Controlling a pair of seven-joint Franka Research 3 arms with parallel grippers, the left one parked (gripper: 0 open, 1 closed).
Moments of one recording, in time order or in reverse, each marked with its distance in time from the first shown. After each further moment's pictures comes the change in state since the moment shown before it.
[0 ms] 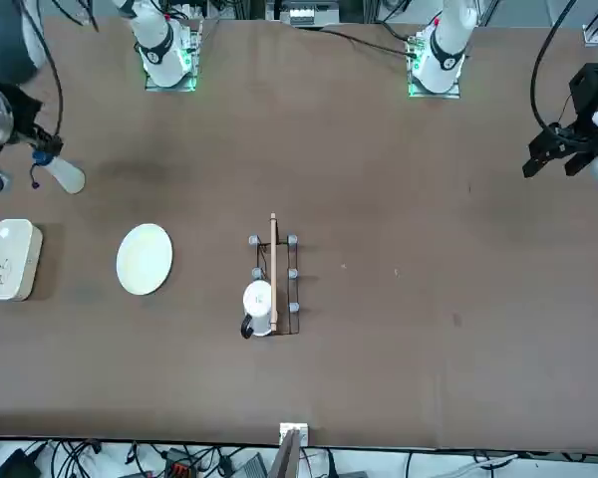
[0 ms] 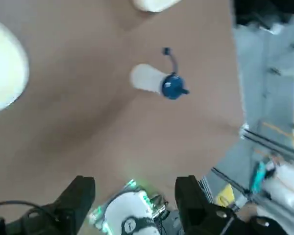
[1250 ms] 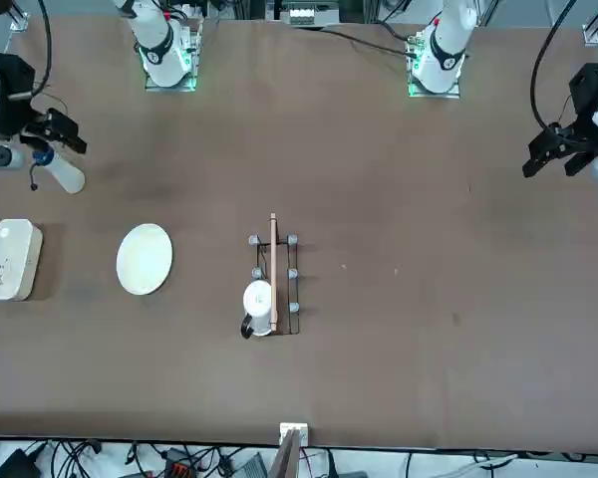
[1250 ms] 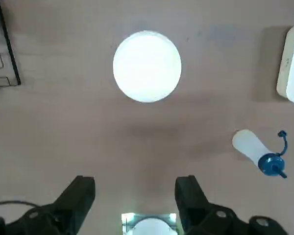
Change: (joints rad) arm 0.006 -0.128 0.007 0.031 0.373 0.167 -0.577
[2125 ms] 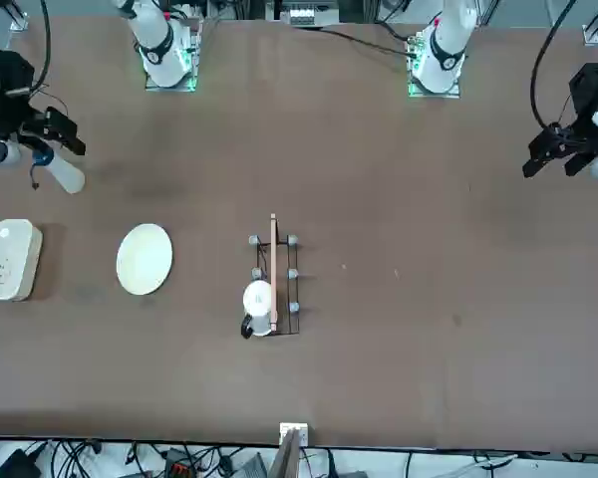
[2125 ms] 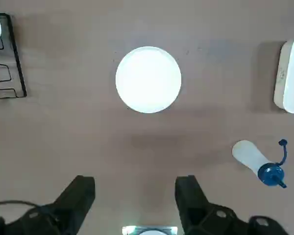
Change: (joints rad) arm 0.001 -0.022 -0.001 -0.008 0.005 0.064 0.001
